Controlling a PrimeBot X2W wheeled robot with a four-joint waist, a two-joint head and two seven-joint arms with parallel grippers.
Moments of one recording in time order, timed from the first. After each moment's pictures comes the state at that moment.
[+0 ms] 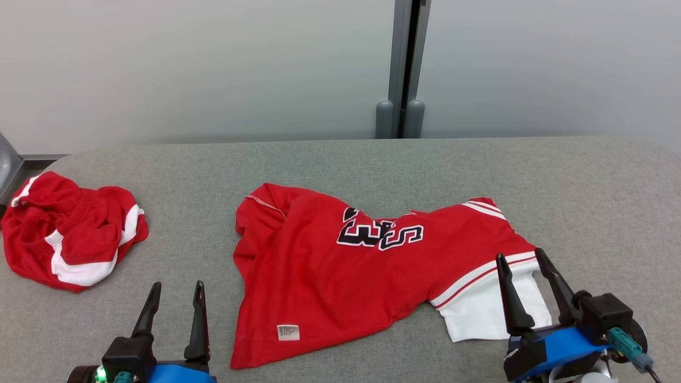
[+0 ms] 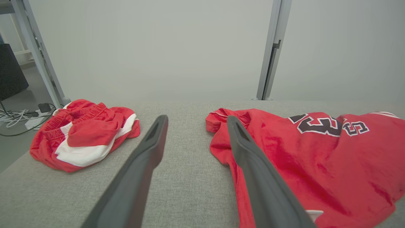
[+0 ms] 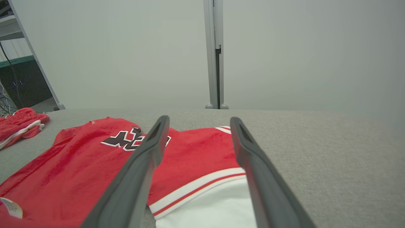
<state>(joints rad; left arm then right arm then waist) 0.02 0.12 -0.08 0.27 -0.16 -0.05 -0.26 -0.09 -0.05 0.03 0.28 0.13 0.13 -0.26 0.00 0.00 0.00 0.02</state>
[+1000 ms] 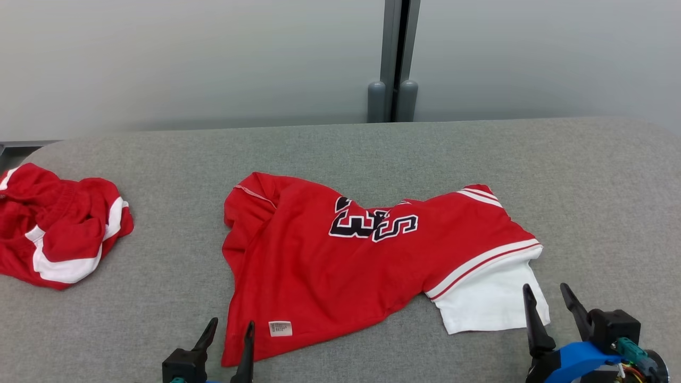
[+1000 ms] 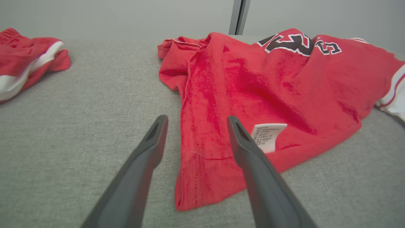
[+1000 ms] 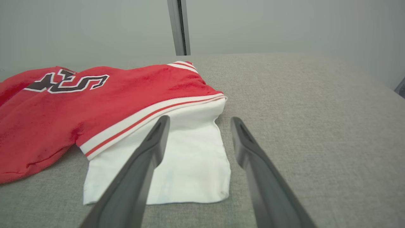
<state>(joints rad) -0.02 0.08 -0.18 0.52 -0.15 -0.11 -0.26 -0.10 -0.05 -0.09 0.46 0.07 0.13 -0.24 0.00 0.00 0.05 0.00</state>
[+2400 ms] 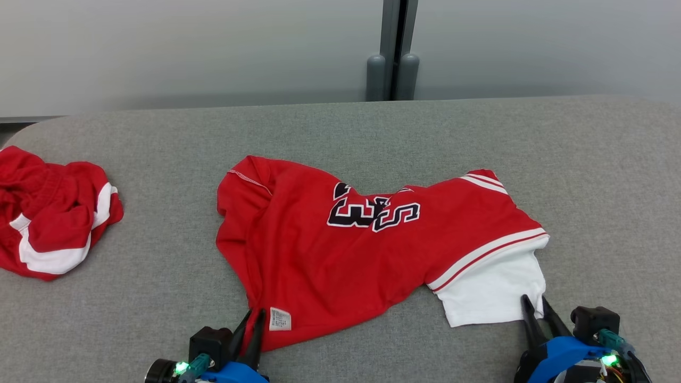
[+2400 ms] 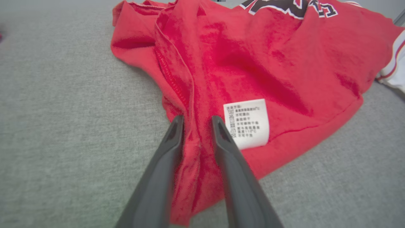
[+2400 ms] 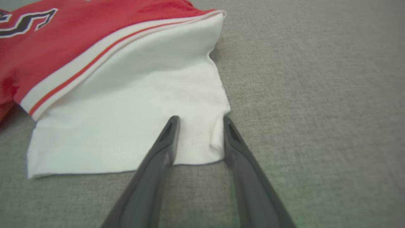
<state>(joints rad) -0.14 0.08 -0.31 0.68 -0.21 -0.13 -0.26 -0.23 -0.05 -0.07 0.78 0.12 0.13 -0.27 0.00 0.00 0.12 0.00</state>
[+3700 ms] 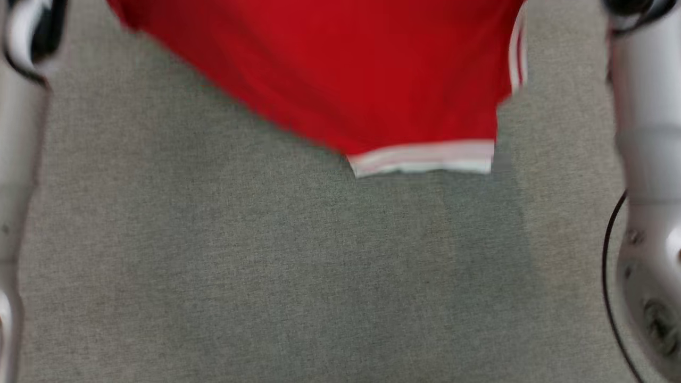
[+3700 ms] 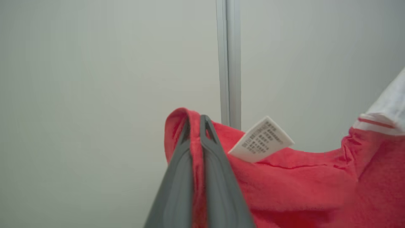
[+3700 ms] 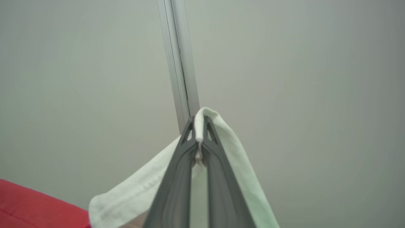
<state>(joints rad) -1.19 0.38 -0.41 0.53 -0.48 -0.13 -0.17 -1.30 -0.06 -0.01 0.68 0.29 0.13 -0.26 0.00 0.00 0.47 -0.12</state>
